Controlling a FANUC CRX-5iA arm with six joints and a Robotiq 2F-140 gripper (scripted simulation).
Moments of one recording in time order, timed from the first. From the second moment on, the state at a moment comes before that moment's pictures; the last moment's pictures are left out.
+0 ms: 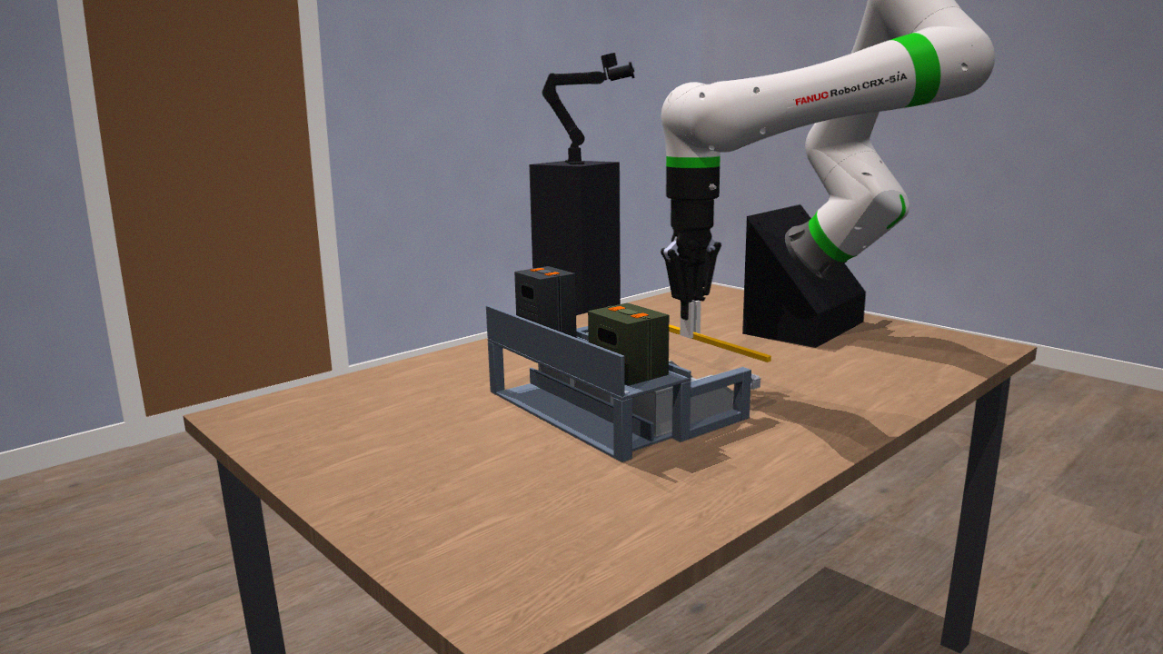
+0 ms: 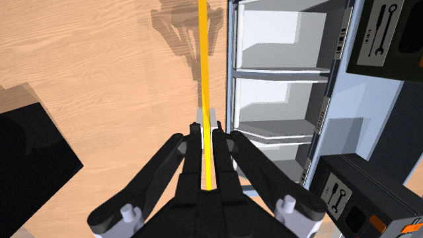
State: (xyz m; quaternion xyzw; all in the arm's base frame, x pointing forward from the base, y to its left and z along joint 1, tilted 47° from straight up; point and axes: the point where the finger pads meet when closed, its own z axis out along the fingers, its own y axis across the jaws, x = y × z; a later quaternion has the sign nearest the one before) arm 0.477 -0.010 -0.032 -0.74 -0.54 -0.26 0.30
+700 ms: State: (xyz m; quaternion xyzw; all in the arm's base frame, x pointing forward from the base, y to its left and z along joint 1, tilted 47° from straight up) arm 0.476 -0.008 -0.034 -0.74 -0.54 -0.26 0.30
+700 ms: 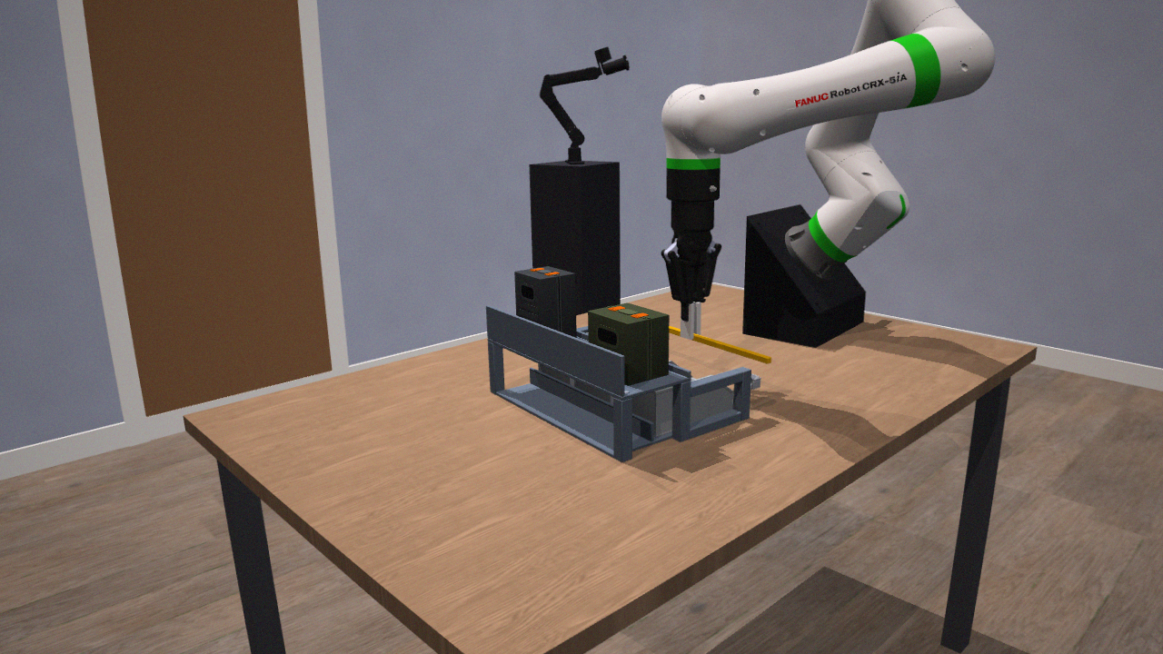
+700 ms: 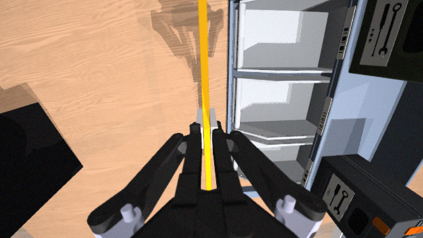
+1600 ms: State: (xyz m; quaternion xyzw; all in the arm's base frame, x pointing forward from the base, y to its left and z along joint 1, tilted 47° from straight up) arm 0.491 -0.009 -0.039 -0.74 -0.54 -0.26 0.30
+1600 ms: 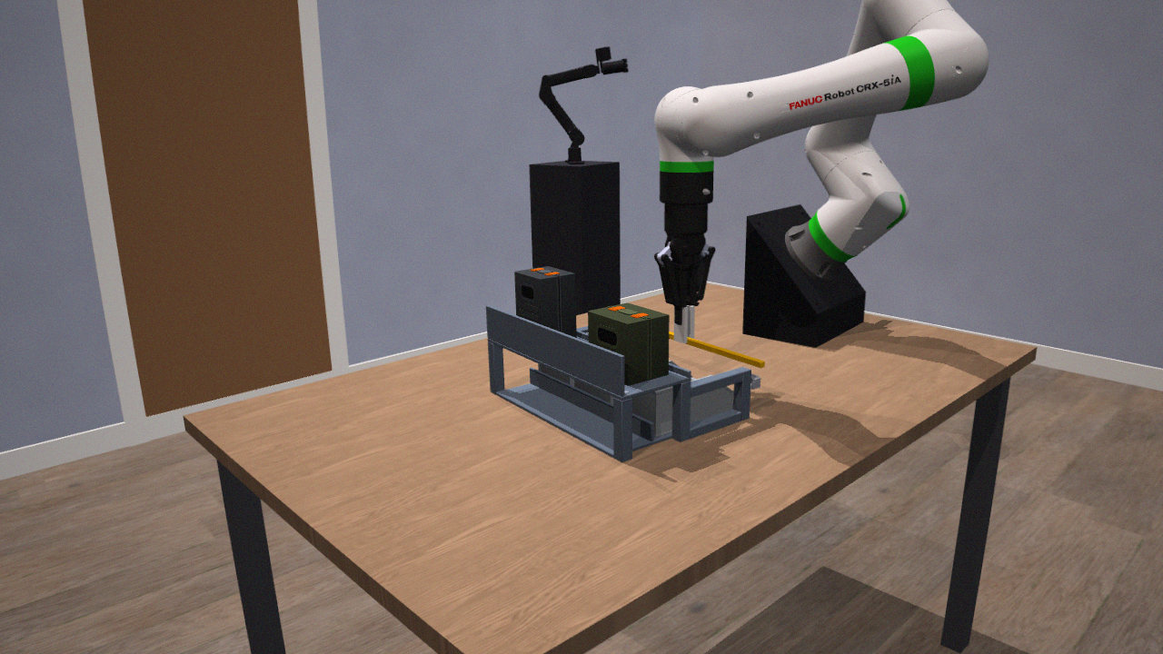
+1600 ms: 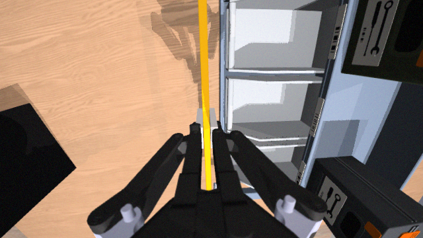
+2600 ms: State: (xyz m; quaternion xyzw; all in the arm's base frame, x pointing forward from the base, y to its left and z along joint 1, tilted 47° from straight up) arm 0.514 -0.009 -0.048 -0.74 -0.54 -0.26 0.30
